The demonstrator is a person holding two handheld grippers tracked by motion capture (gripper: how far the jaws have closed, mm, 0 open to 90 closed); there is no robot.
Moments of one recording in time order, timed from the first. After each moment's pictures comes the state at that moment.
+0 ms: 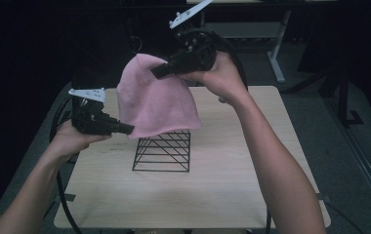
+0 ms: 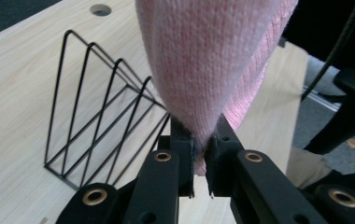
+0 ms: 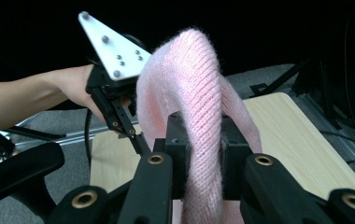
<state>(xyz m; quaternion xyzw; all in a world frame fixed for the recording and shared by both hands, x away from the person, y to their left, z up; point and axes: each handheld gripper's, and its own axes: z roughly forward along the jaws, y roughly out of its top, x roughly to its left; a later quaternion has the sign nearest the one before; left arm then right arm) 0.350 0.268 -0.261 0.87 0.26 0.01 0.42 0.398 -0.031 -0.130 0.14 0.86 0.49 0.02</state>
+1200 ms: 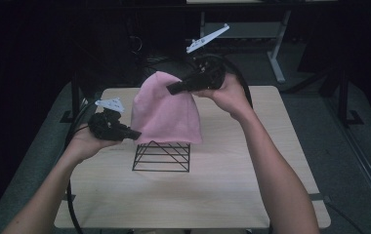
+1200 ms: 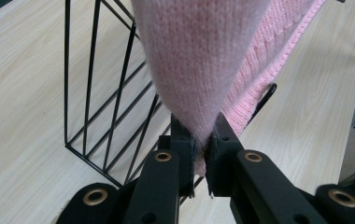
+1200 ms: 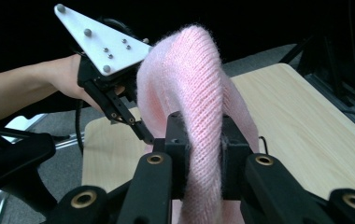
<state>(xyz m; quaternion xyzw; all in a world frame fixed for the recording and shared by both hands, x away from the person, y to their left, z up) 0.361 0.248 -0.299 0.89 0.27 0.05 0.36 0.418 -0.055 -0.195 0.17 0.86 0.49 -0.01</state>
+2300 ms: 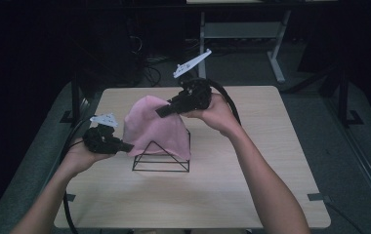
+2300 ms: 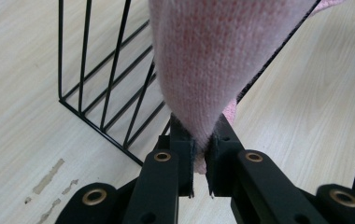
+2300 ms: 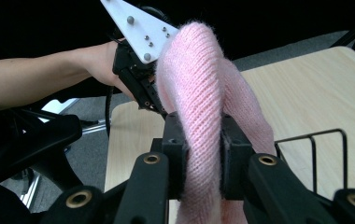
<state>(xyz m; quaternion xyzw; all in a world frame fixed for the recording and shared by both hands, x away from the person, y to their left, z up) 0.349 0.273 -0.342 0.89 0.29 0.04 0.34 0.404 -0.027 -0.239 0.14 0.86 0.48 -0.06</state>
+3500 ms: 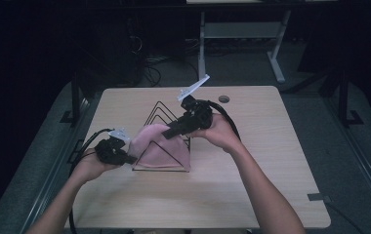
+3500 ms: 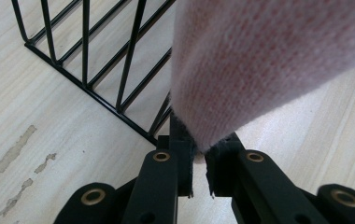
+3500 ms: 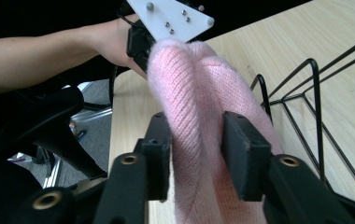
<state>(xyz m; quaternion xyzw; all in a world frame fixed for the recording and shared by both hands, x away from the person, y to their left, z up) 0.356 0.265 -0.398 0.92 0.29 0.04 0.26 0.400 -0.031 -0.303 0.16 0.87 0.45 -0.11</state>
